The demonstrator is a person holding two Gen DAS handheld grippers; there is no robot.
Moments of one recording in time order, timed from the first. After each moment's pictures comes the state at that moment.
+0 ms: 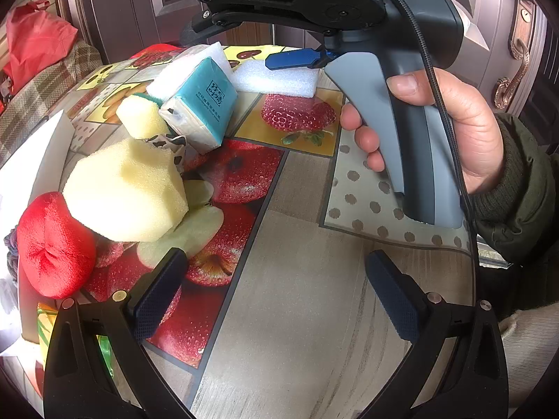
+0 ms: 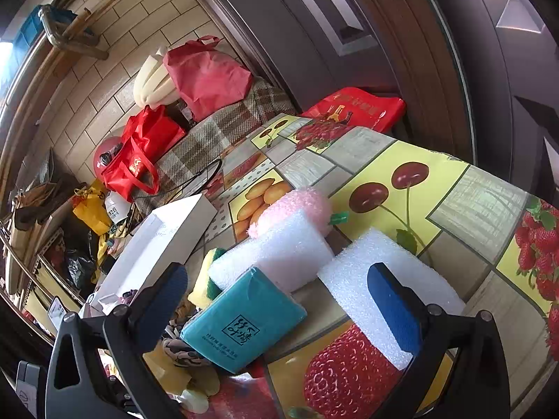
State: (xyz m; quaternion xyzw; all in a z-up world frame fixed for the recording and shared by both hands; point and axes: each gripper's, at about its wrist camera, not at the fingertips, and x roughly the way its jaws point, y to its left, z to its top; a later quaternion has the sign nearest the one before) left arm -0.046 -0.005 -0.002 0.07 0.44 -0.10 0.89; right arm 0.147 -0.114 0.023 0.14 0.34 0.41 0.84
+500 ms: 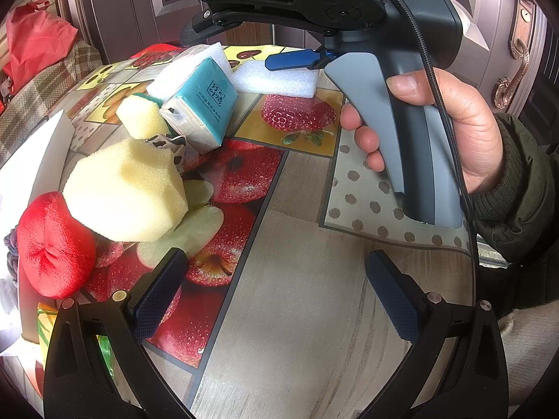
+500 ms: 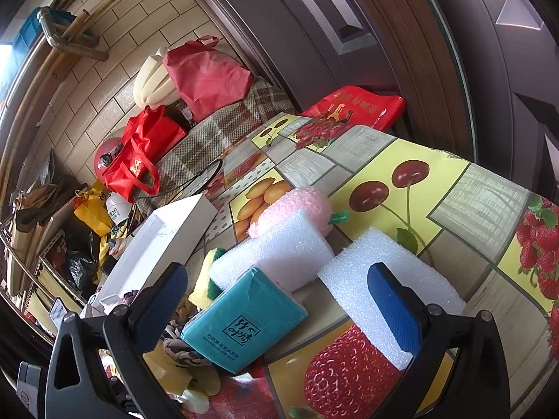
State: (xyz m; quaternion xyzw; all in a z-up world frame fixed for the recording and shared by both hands) left arm -0.046 -0.005 -0.002 0.07 0.44 -0.10 0.89; right arm 0.148 -0.116 0.023 0.14 0.34 0.41 0.83
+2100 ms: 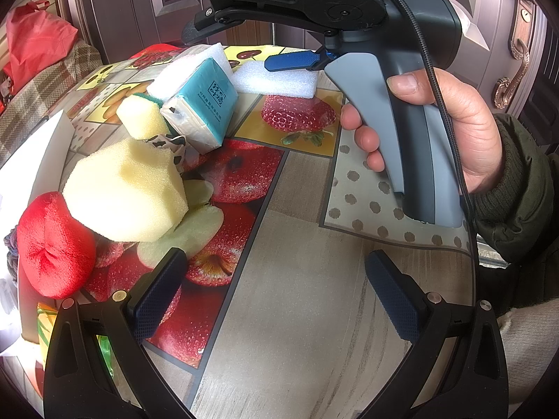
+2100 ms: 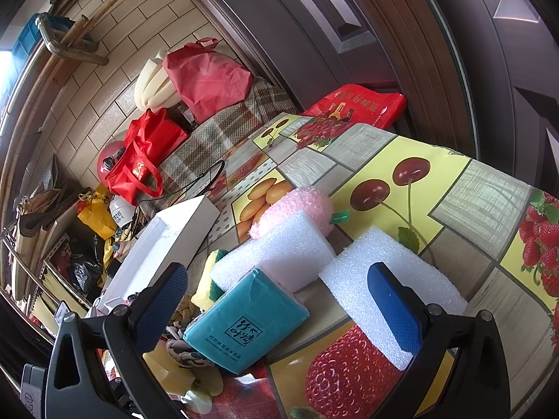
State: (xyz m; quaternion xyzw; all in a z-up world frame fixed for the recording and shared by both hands) left arm -0.046 -0.005 -0.002 0.07 0.44 -0.10 0.89; right arm 0.150 -0.123 0.022 0.15 0.34 0.42 0.83
